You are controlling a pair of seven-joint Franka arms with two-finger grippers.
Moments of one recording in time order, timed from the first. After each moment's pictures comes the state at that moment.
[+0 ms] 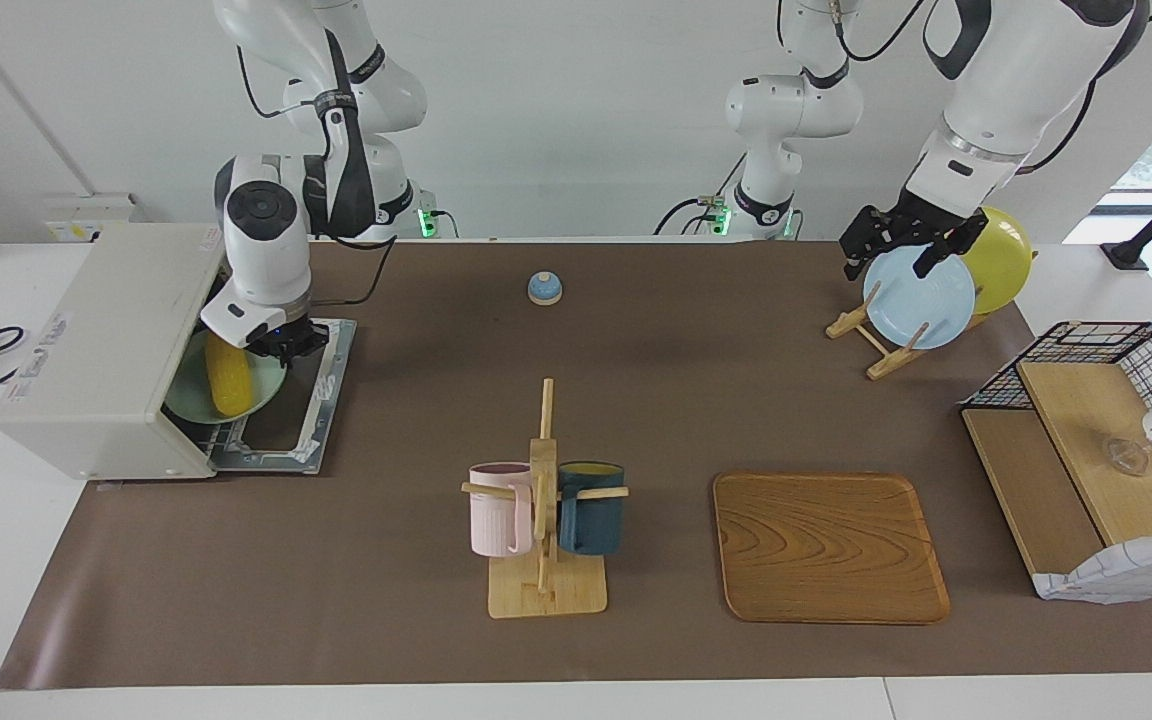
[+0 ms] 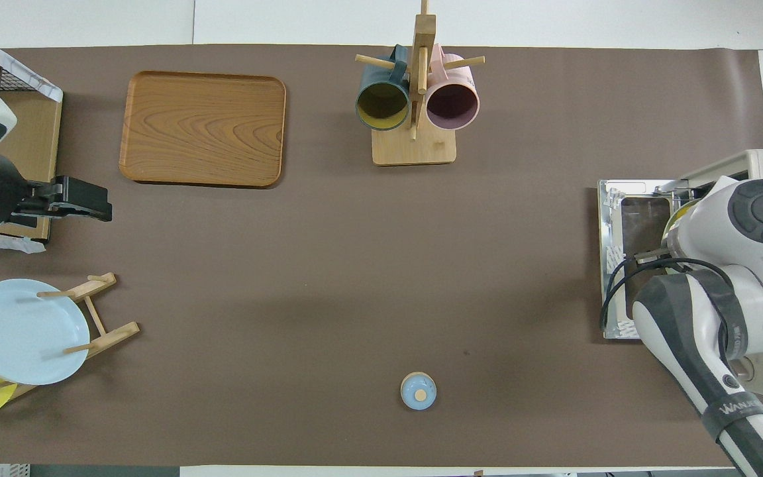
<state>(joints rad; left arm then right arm) -0.13 -0.05 -0.03 -1.65 -0.05 1.59 -0.14 0.12 -0.02 -0.07 -2.21 -0.34 2.05 0.03</state>
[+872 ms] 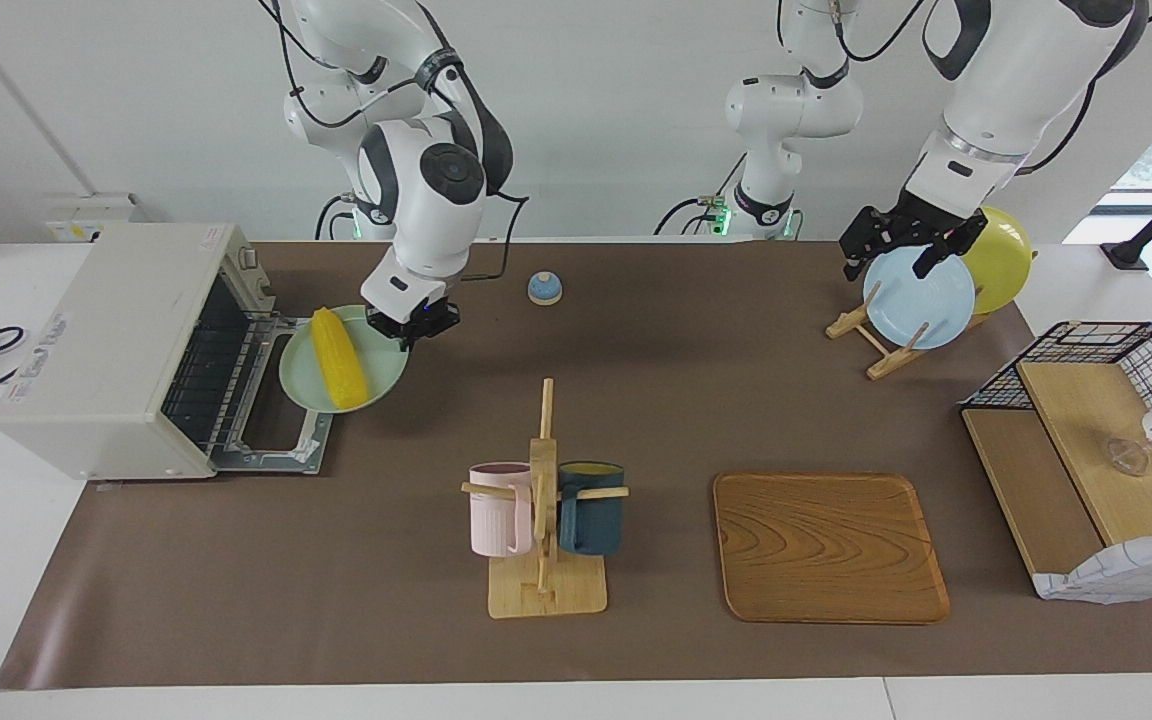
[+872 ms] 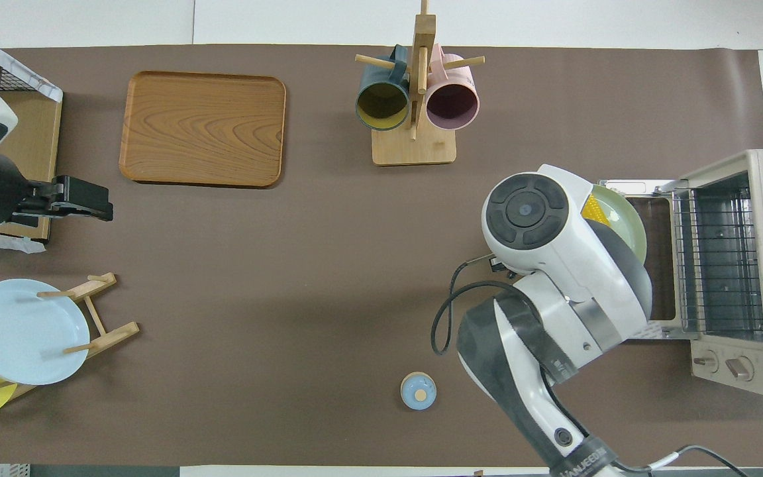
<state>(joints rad) -0.13 -0.05 -0.03 -1.65 -0.05 1.59 -0.14 0.52 0.09 -0.06 -1.94 -0.29 1.84 0.34</state>
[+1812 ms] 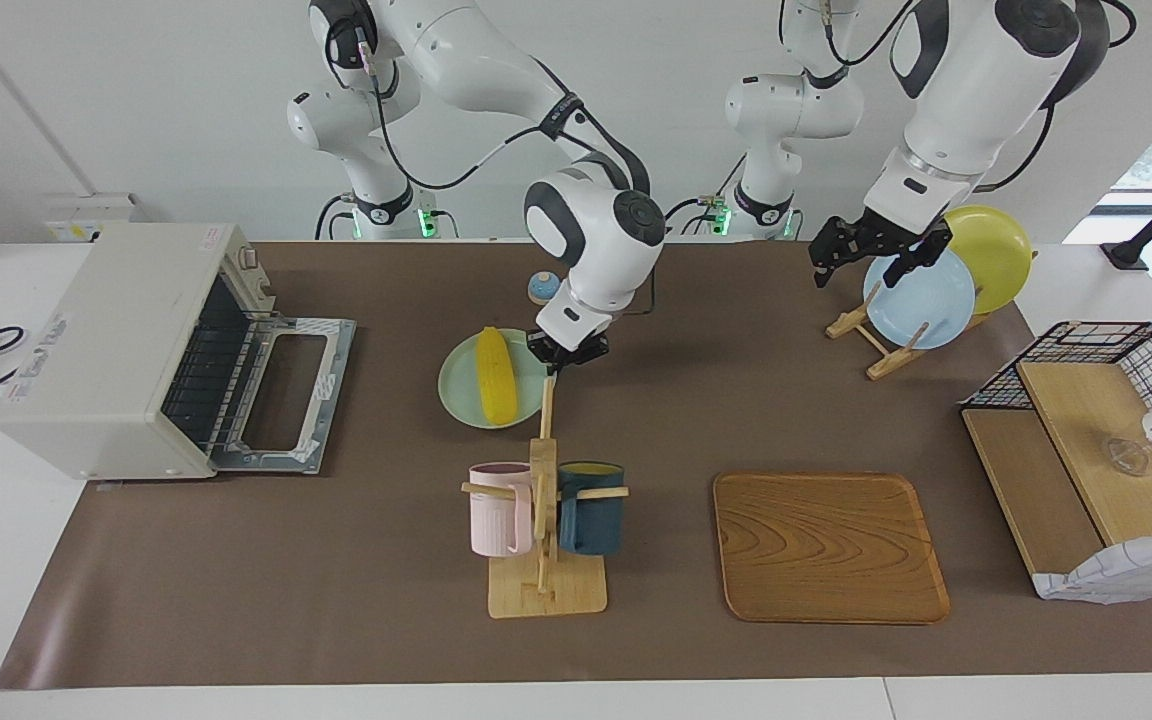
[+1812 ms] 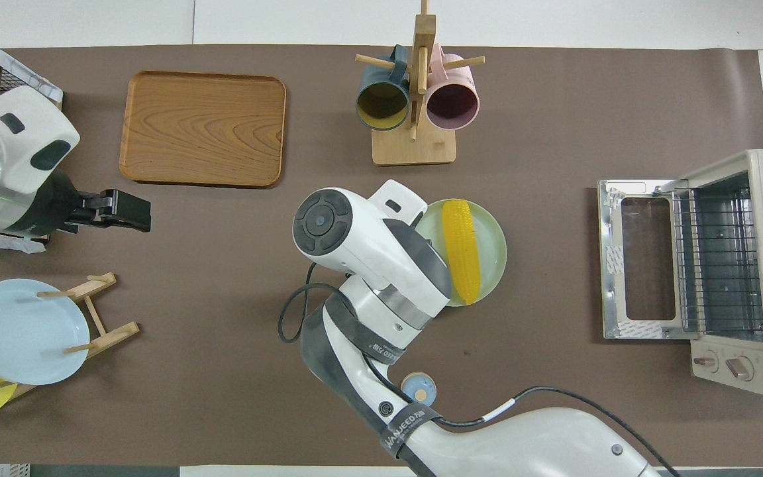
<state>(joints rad) -0.20 -0.05 -0.03 -1.71 -0.05 1.63 -0.14 0.72 0.46 -0.02 -1.59 -0.18 1.85 0.66</state>
